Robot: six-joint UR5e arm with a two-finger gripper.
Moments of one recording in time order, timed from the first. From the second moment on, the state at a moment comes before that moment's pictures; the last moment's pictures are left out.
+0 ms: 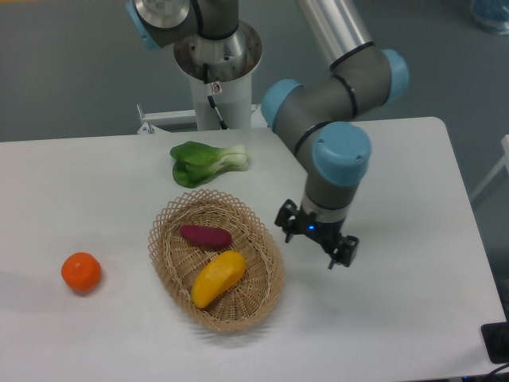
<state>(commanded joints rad) 2.44 -1.98 -1.60 -1.07 1.48 1.04</state>
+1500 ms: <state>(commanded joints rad) 2.22 -2.15 -1.52 -1.02 1.49 0.75</state>
